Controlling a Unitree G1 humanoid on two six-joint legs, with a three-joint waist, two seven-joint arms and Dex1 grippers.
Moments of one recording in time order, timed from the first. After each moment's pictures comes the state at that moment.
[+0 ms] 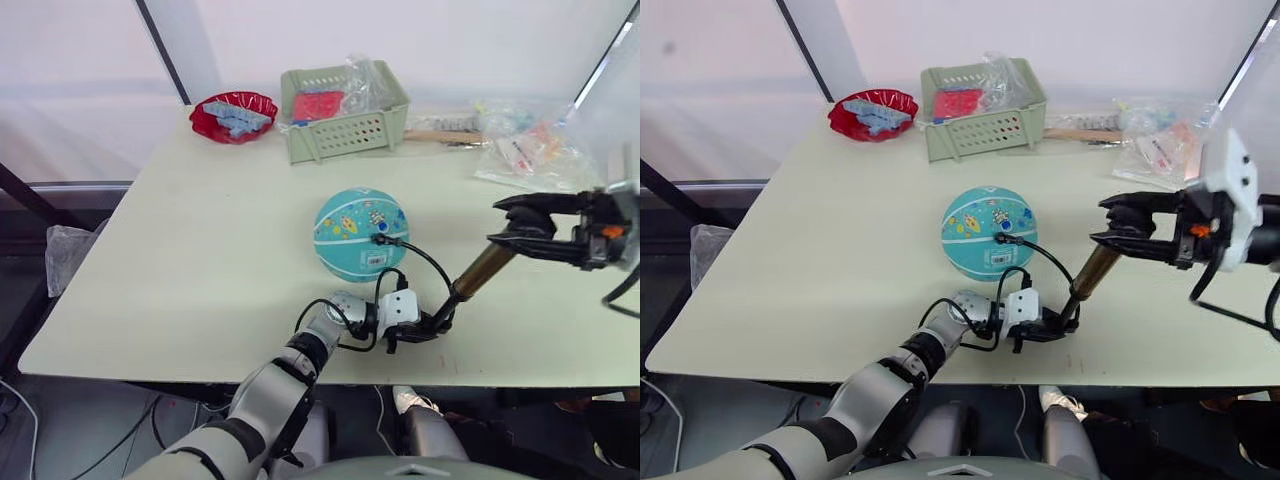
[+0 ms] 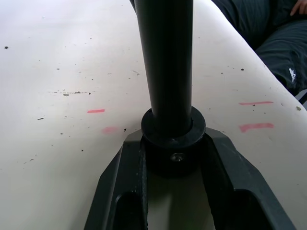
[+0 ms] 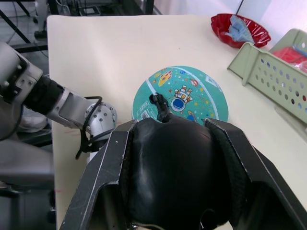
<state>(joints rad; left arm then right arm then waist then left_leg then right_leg) -0.66 -0.03 -0.35 1.18 0.19 -0.55 -1.02 -0.23 -1.07 -0.33 -0.52 0.83 0.66 1.01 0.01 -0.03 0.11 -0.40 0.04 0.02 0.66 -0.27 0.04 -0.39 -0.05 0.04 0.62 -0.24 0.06</state>
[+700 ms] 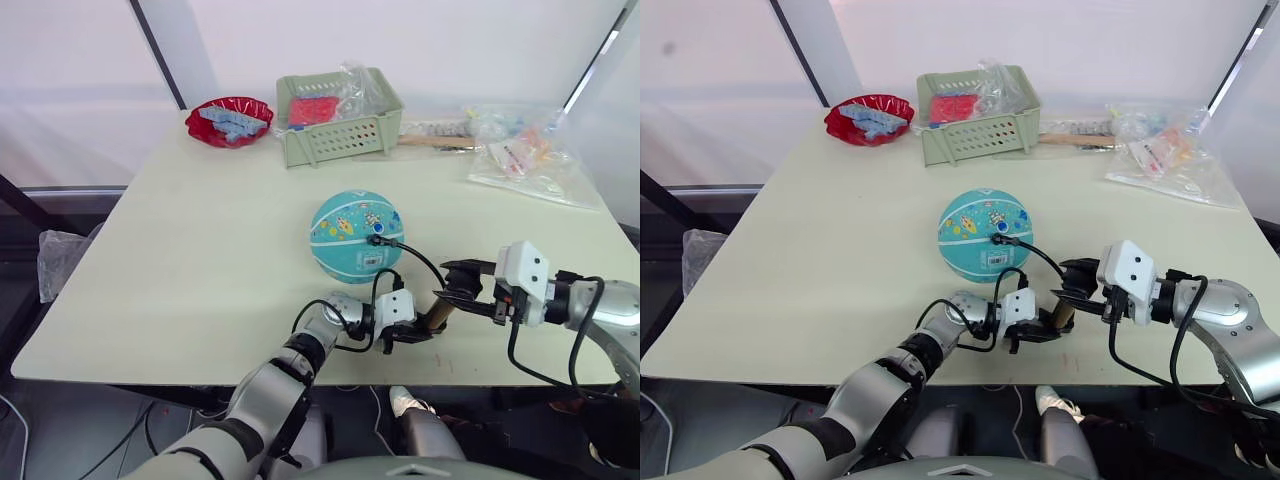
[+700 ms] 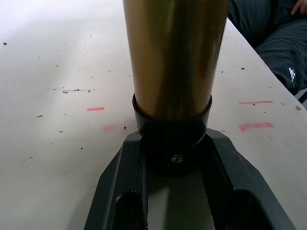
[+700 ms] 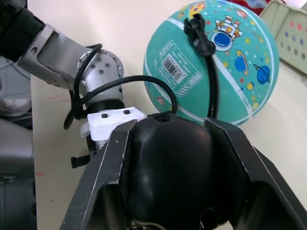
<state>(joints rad) -0.66 -0.02 -0.34 1.18 0.19 -0.52 -1.04 -0.05 -0.83 0.02 -0.46 0.43 0.31 0.89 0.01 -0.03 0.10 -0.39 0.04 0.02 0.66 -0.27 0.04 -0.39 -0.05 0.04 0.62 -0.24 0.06</state>
